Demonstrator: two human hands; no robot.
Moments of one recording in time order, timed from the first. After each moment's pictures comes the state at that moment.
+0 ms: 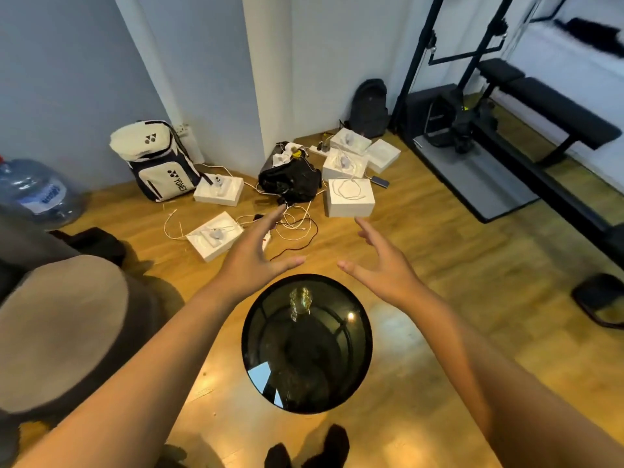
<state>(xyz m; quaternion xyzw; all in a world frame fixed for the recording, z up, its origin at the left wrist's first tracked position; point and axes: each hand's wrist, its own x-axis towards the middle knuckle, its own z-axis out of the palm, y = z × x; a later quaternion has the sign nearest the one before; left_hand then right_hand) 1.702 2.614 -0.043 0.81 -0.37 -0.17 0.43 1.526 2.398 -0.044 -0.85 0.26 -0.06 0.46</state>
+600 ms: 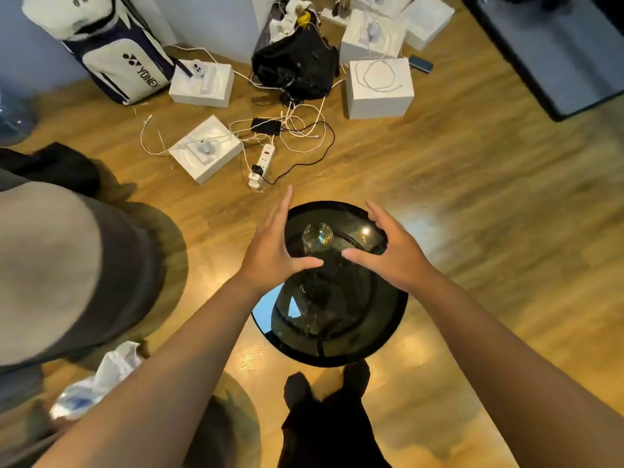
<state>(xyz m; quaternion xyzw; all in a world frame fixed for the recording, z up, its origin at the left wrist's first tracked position) 1.735 2.591 -0.310 0.83 -0.32 -0.28 0.37 1.572 2.389 -0.287 -0.79 0.32 0.07 0.52</state>
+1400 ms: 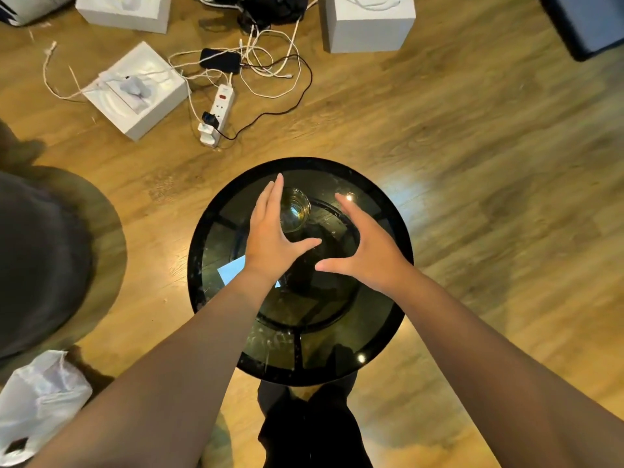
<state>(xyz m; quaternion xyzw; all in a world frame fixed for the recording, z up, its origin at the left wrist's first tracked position) 1.707 2.528 -0.549 0.85 -0.24 -0.25 0.39 1.571 2.376 -0.487 -0.80 0.30 0.11 0.51</state>
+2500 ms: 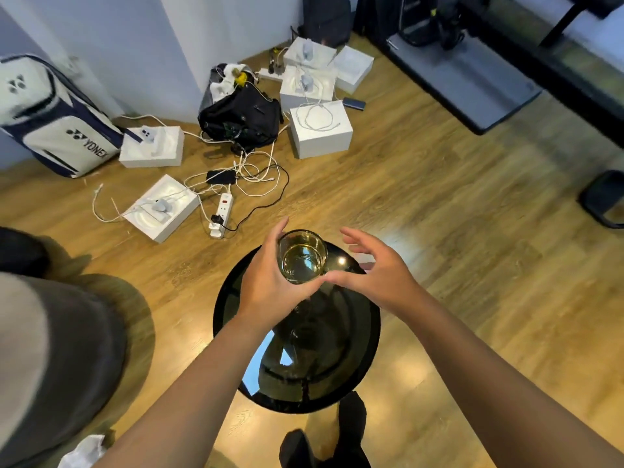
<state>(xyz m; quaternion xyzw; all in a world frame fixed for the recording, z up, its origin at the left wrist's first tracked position) 1.682 2.526 -0.294 0.80 -0.32 -0.22 0.45 1.530 2.366 -0.269 -0.76 0.35 -0.05 0.54</state>
